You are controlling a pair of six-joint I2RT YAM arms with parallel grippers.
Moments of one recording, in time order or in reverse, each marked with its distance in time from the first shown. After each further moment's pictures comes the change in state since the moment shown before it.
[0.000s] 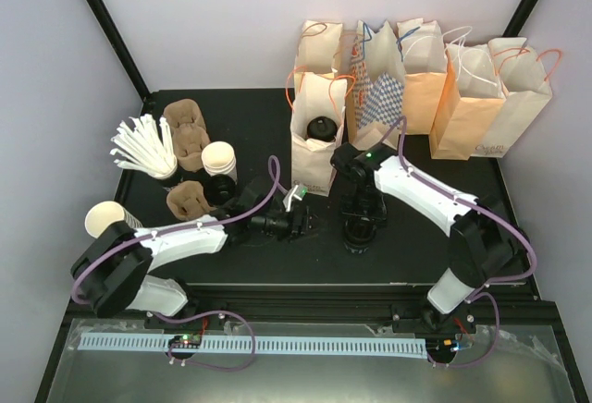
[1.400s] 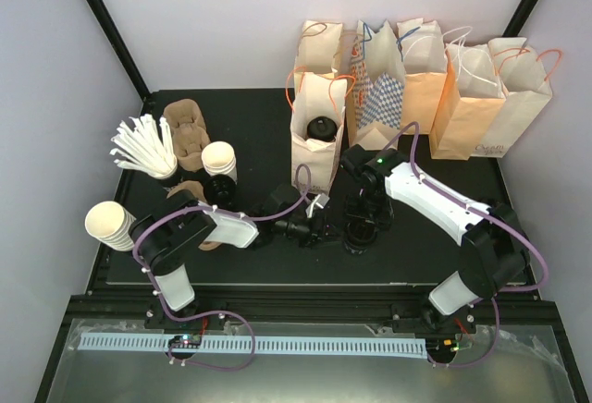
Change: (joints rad) left arm -0.071 0.404 0.038 0.409 0.087 -0.164; right arm -0.031 -0.095 -0.120 0.098 -0.051 -0.008
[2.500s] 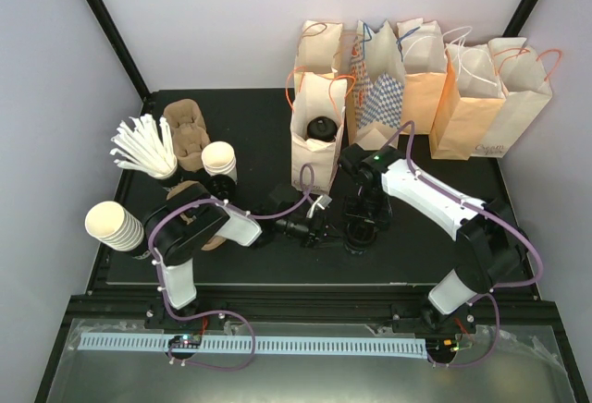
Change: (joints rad) left arm 0.025 0.106 -0.001 0.136 0.131 -0.022; right arm -0.003 0.040 0.026 -0.035 -0.019 -0.020
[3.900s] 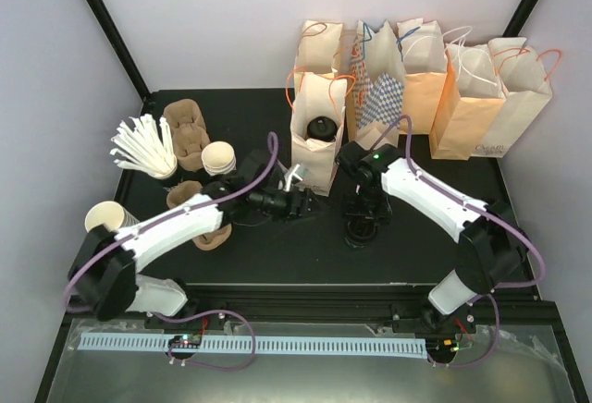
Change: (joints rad) left arm 0.092 -0.449 0.204 -0.864 -0.158 0.330; right arm 0.017 -0.005 0.048 -0.019 0.064 -0.080
